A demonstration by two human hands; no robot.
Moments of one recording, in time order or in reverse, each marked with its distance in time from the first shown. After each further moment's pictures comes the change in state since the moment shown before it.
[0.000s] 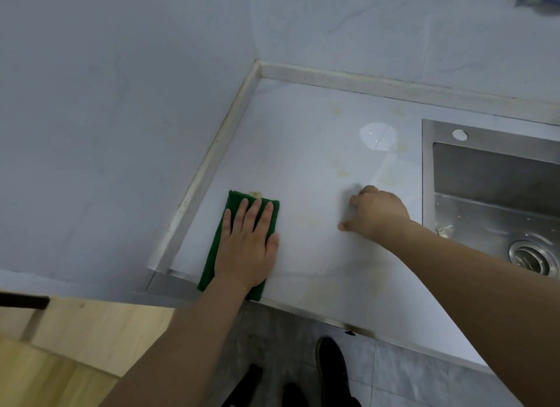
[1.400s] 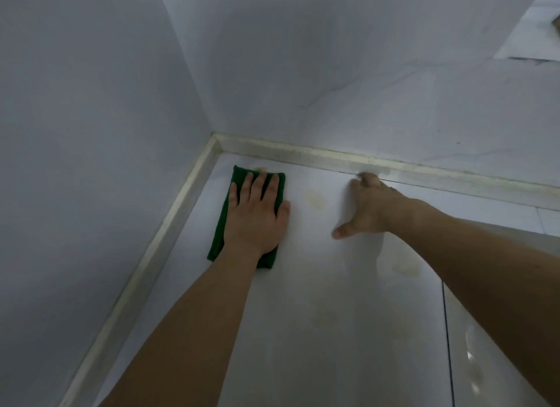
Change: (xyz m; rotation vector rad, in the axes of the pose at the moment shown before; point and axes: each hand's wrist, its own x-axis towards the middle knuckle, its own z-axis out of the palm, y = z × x) left_hand 0.331 0.043 -0.007 0.030 0.044 -0.025; right_hand 0.246 0.084 -0.112 0.117 -0.064 -0.018
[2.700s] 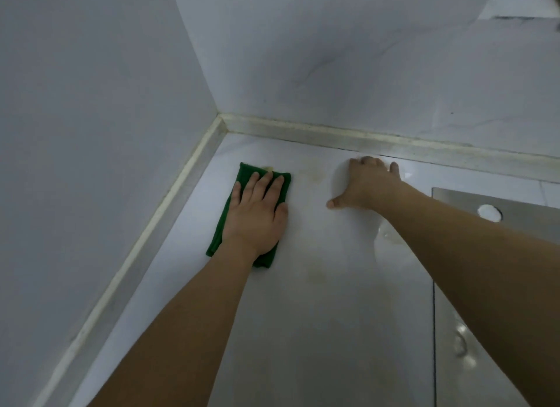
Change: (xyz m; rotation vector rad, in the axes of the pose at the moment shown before) left_hand -0.056 0.014 0.003 -0.042 -0.008 0.020; right_hand -0.015 -0.005 0.018 -0.013 0.167 0.016
